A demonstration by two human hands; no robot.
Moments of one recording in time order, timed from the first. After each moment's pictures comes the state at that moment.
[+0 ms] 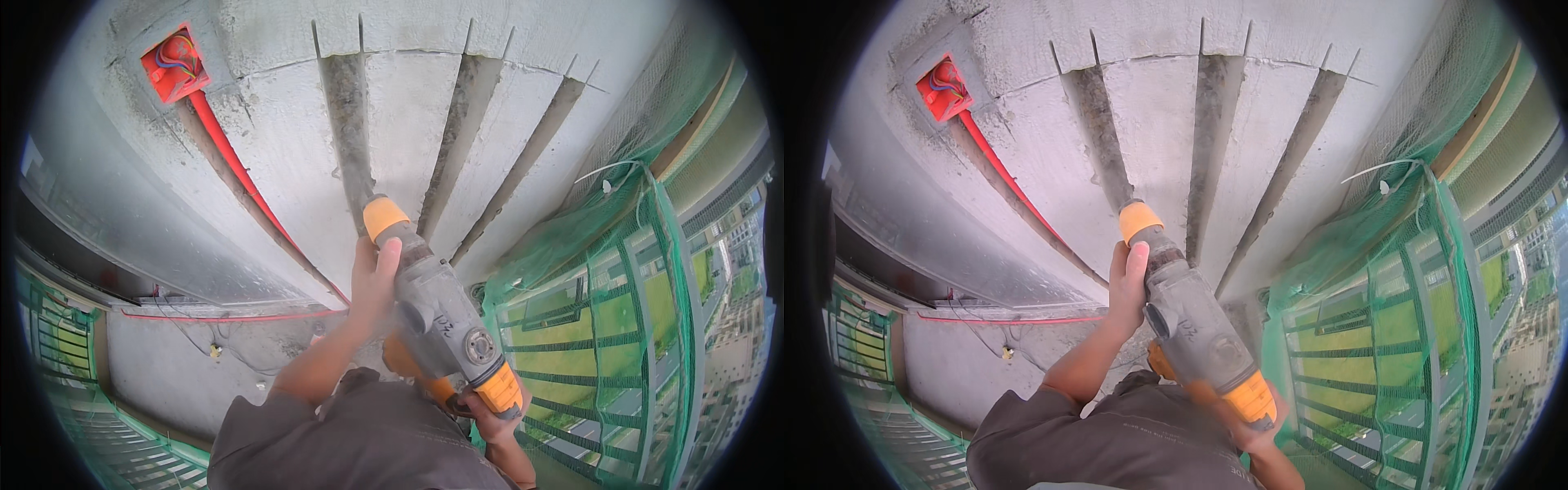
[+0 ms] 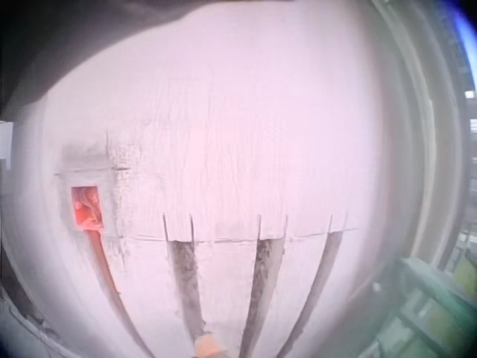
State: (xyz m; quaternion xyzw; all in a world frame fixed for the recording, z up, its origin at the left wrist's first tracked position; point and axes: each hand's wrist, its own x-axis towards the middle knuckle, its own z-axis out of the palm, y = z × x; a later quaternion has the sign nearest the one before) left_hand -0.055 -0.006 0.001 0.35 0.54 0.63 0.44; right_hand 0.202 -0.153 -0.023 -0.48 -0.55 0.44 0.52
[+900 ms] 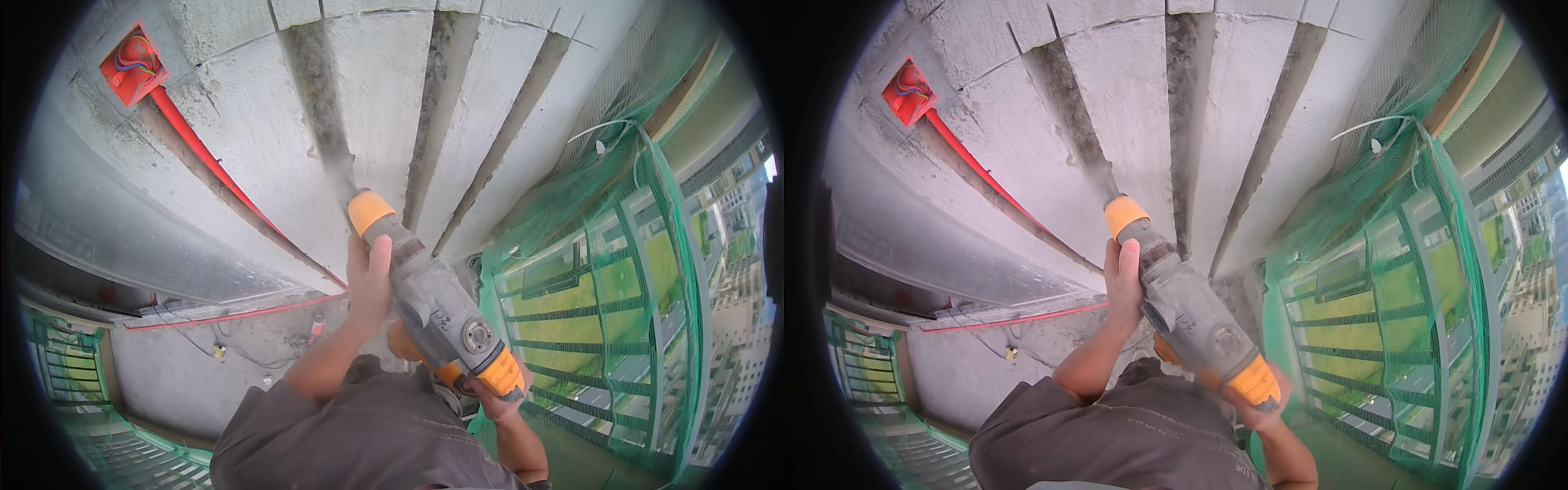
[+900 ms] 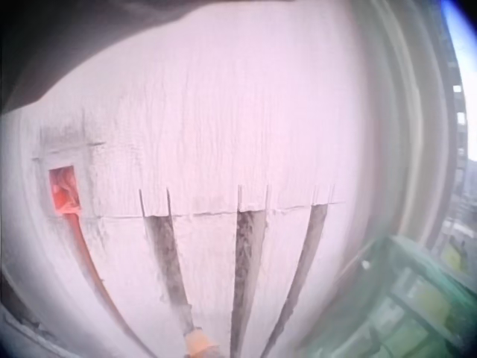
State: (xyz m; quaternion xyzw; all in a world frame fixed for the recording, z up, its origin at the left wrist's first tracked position) left_hand -0.040 -0.022 -0.026 0.35 0.53 0.65 0.41; right_hand 0.221 -0.170 -0.066 -0.49 -0.61 0.39 0.48
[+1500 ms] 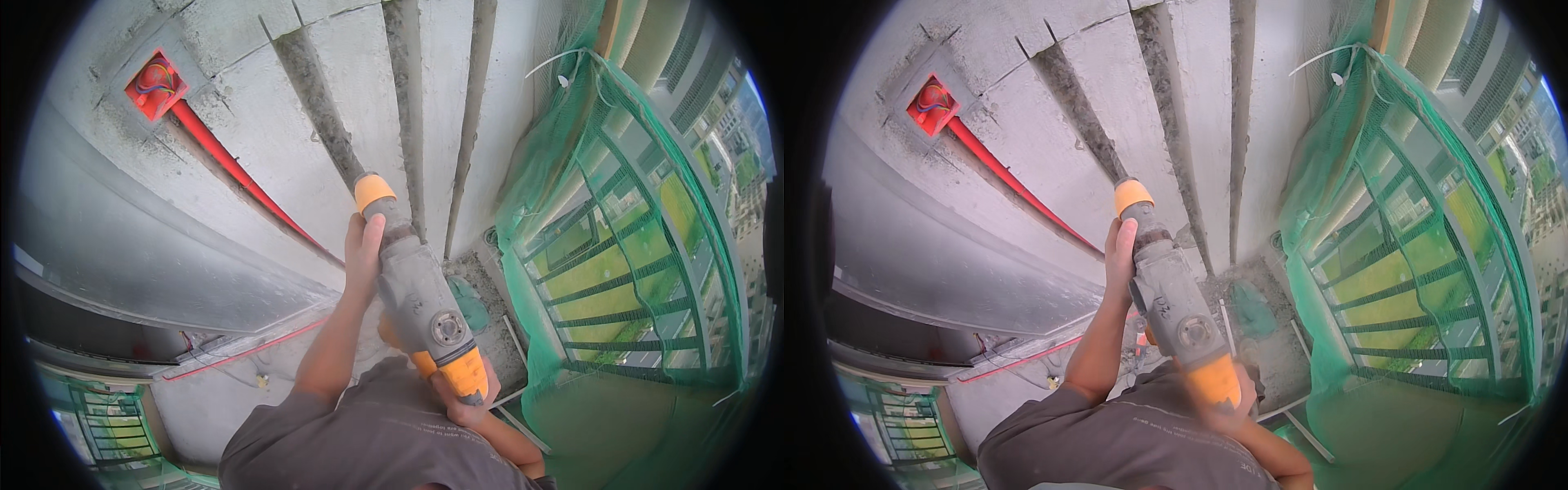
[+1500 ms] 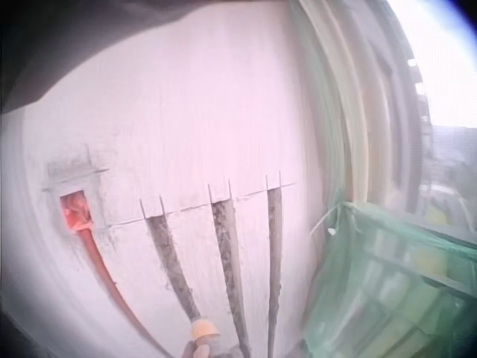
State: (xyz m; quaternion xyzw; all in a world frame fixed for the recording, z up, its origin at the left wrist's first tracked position) left_hand -0.097 -0.046 -0.035 0.45 0.49 0.58 0.46; right_hand 0.082 -0.276 -0.045 -0.50 -0.56 0.34 0.57
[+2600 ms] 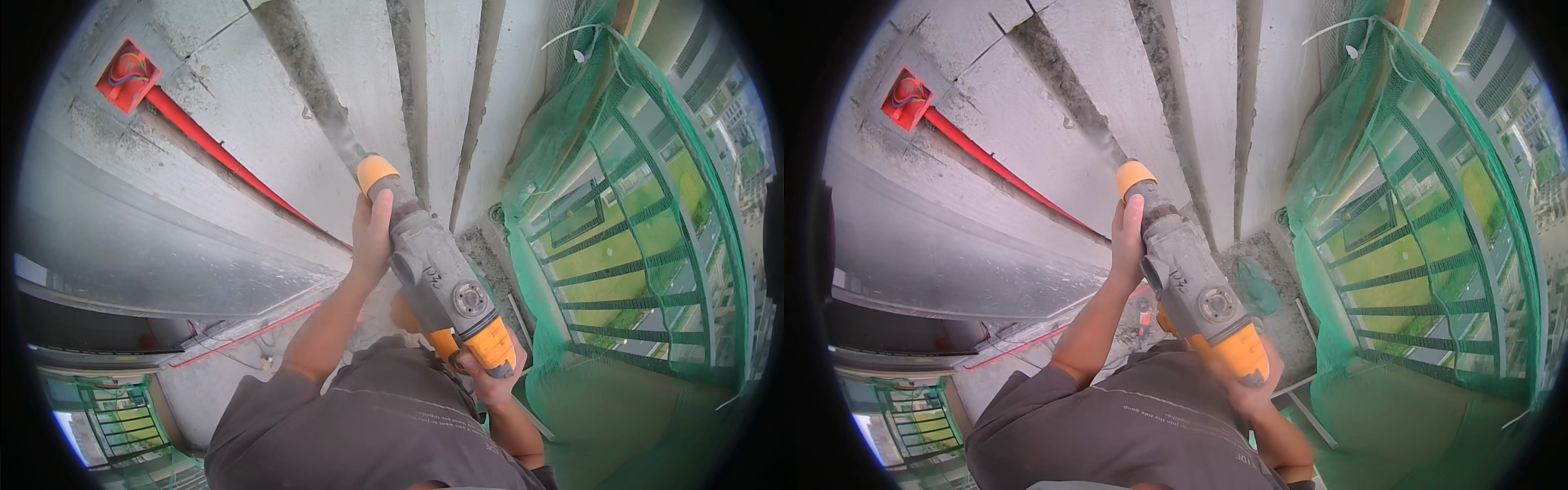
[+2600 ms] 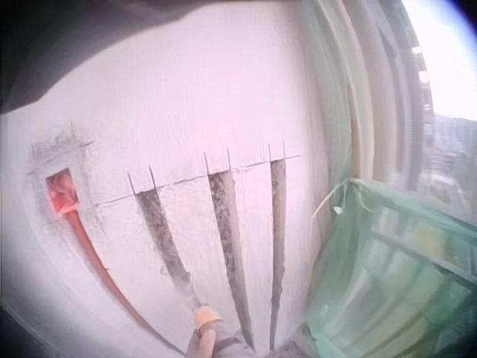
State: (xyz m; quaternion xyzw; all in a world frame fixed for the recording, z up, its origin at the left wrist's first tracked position) left_hand -0.090 -0.036 -0.049 0.42 0.46 0.57 0.54; right_hand 0.102 -0.254 -0.056 -0.50 -0.41 0.47 0.60
